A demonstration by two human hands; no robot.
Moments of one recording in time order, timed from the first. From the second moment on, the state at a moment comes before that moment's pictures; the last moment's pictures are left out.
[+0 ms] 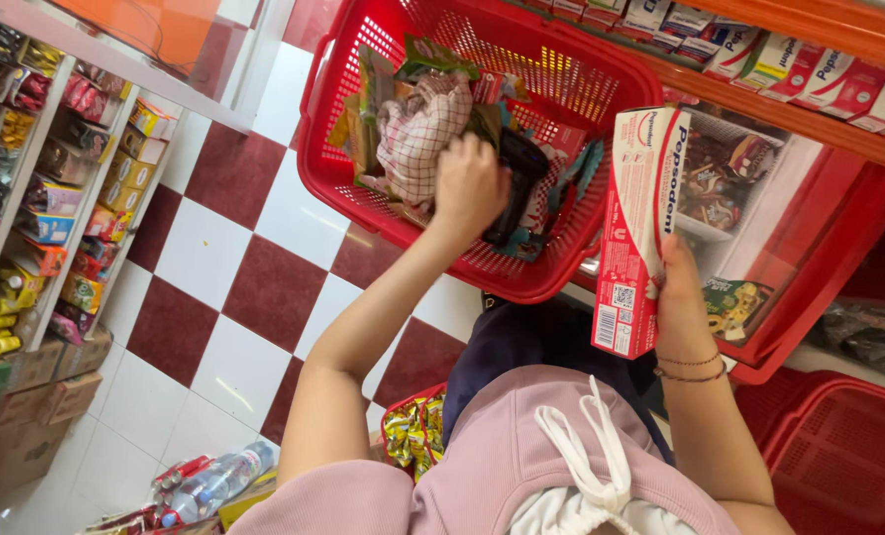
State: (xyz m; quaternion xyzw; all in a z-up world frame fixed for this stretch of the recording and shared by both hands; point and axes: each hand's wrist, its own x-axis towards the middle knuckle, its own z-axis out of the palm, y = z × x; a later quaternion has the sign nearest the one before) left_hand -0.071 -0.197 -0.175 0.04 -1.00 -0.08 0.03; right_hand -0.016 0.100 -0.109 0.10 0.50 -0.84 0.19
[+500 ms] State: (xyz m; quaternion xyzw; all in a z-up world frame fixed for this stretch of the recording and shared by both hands) left_hand -0.121 -0.169 -0.260 0.02 -0.97 -0.20 -0.12; right_hand -0.019 0.040 -0.067 -0.05 0.41 -0.90 0.16
